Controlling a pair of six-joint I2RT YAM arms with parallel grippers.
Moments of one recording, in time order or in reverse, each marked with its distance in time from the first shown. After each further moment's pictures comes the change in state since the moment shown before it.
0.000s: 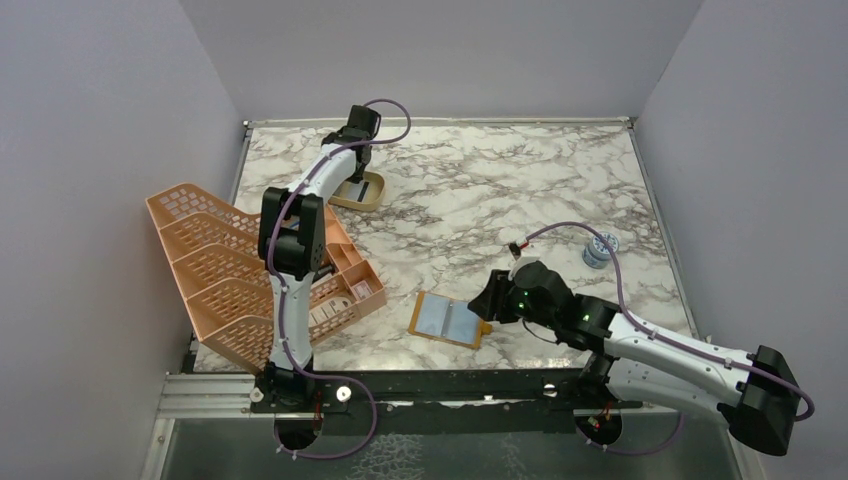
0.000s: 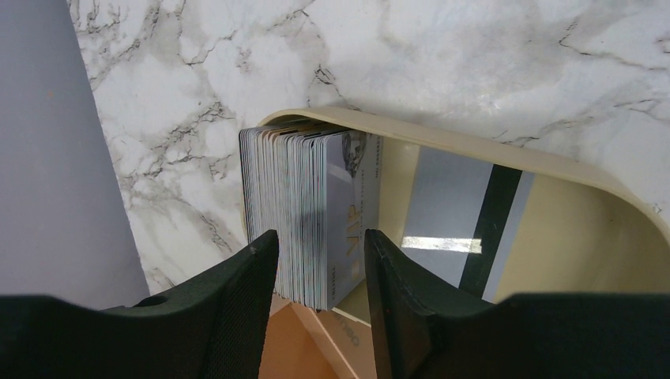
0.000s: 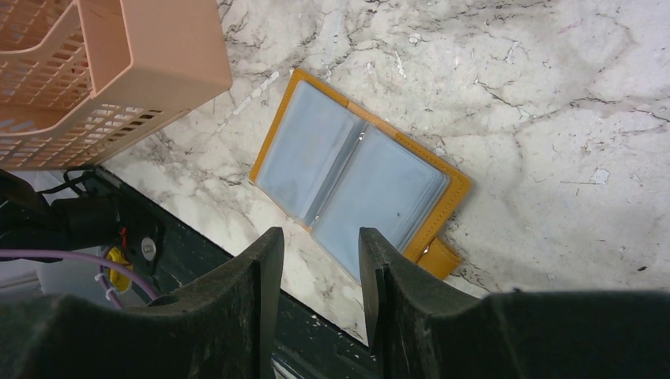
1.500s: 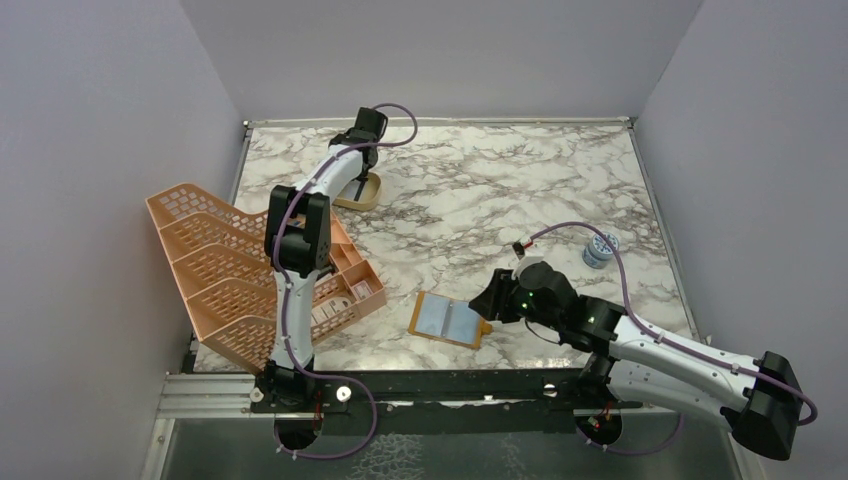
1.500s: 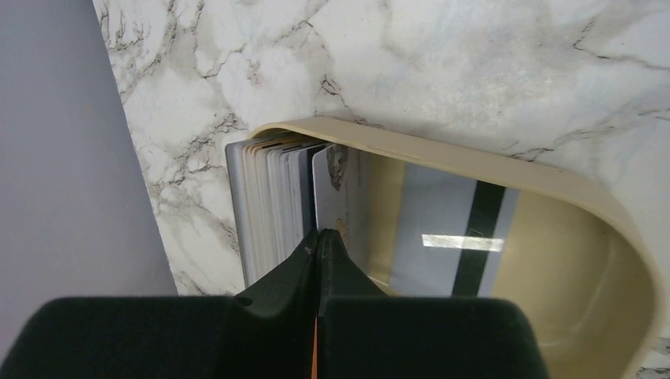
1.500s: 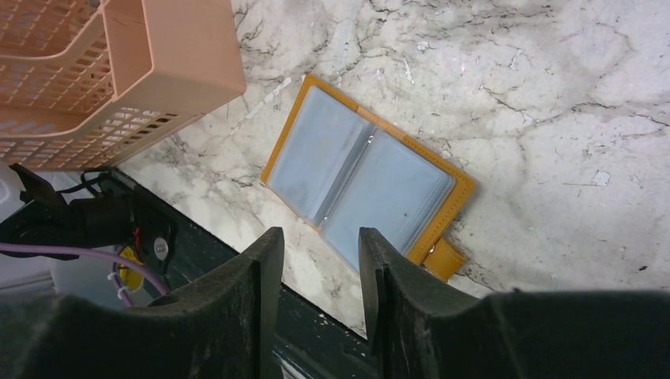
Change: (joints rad) left arm -0.016 0.052 0.036 0.010 -0.084 0.069; right arm 0.000 -0.041 0.000 -0.010 0.001 0.004
